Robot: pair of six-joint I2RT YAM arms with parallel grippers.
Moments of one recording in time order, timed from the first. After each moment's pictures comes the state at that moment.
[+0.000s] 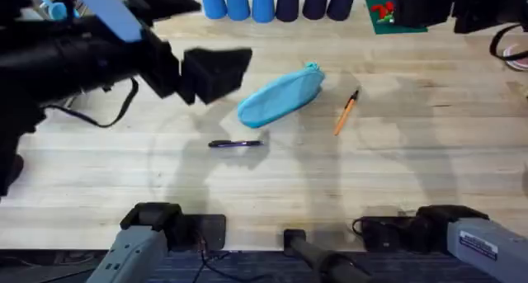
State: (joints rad) left arm -0.01 0.81 1.01 -0.70 0.70 0.38; right arm 0.01 1.15 1.20 -0.72 -0.15 -0.17
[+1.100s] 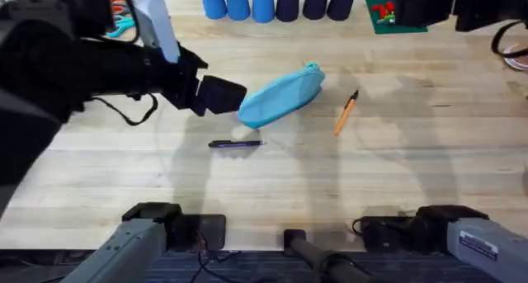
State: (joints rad) left arm -0.01 1.02 0.96 -0.88 0.58 0.44; right arm 0.01 1.15 1.20 -0.69 -0.15 -0.21
